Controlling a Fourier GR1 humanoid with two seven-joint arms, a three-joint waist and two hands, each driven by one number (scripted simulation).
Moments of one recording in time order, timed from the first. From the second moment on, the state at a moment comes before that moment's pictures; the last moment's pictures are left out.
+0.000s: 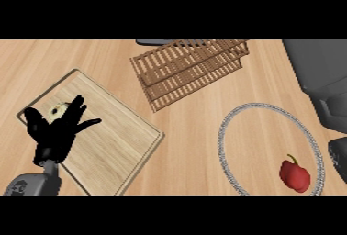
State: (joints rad) left arm -0.10 0.28 -0.02 -1.41 0.24 0.08 0.26; right arm -1.54 -0.26 -0.08 -0.61 0.59 0.27 0.02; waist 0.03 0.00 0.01
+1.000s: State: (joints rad) left arm -0.09 0.26 -0.01 -1.43 0.24 0.07 0.25; right arm -1.64 -0.30 -0.47 -0.47 0.28 0.10 0.17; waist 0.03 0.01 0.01
